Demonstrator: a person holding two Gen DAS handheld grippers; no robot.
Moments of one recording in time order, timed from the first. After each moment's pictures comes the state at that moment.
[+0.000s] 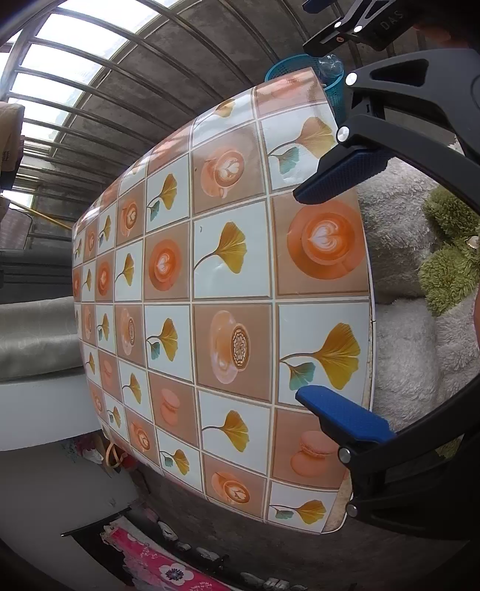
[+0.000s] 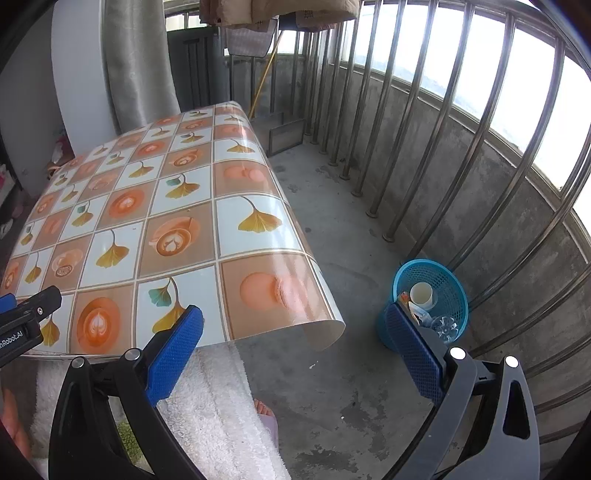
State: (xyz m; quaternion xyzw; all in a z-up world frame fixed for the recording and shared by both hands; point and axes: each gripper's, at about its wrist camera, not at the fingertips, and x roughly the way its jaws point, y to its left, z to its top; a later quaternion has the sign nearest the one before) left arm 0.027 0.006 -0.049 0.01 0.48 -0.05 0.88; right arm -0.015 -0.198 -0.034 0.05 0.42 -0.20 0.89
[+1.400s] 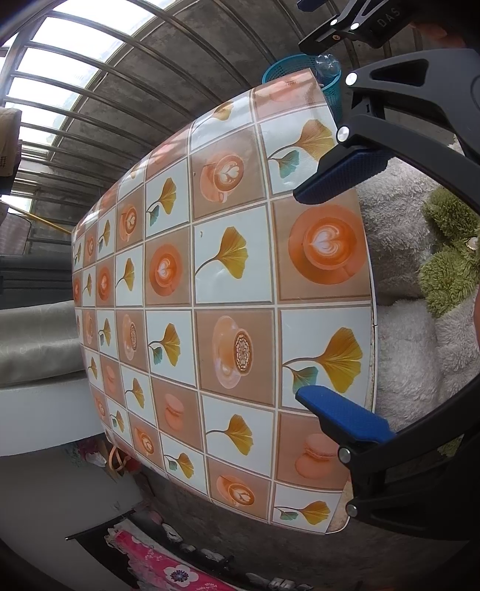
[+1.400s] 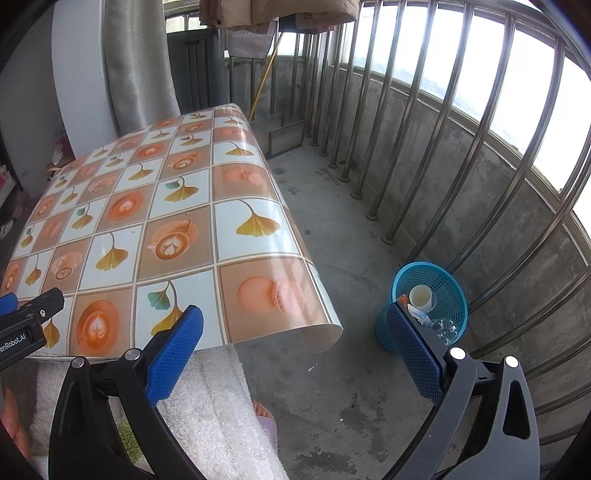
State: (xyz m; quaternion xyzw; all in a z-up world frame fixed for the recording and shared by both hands) left arm 0.029 0.001 -0.048 0.02 0.48 -0.06 0.88; right arm -0.014 -0.200 -0.032 0.05 0.42 -0.20 0.89
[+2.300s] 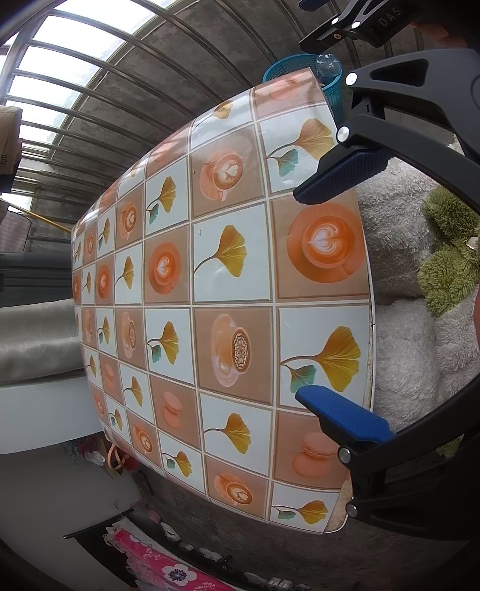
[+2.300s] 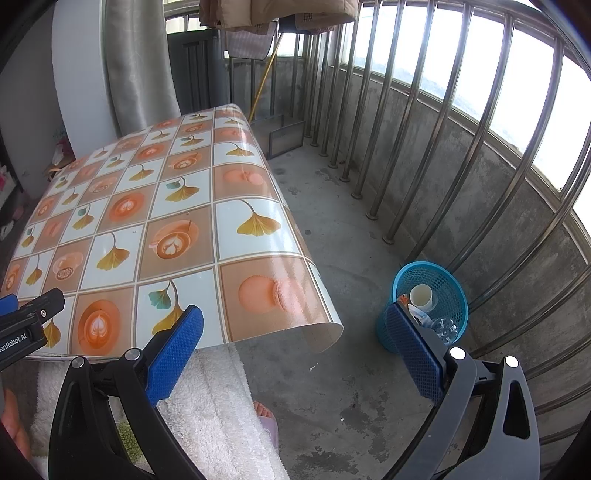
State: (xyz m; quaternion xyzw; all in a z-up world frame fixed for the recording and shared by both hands) left arm 0.028 0.003 -0.049 0.02 0.48 -0.05 0.88; right arm -0.015 -0.199 -0.033 0.05 0.42 -0.20 0.89
